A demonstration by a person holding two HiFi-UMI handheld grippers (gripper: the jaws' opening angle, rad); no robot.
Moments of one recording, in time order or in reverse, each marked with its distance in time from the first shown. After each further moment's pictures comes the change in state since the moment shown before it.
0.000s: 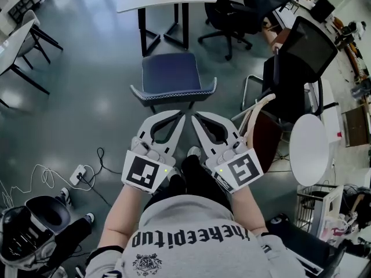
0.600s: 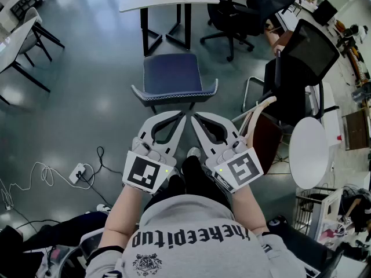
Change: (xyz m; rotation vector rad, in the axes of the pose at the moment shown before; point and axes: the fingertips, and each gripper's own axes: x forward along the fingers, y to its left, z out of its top) left arm 0.000 0.000 0.001 -0.003 0.006 0.009; right arm 0.003 0.002 -0.001 -0.013 0.030 0.030
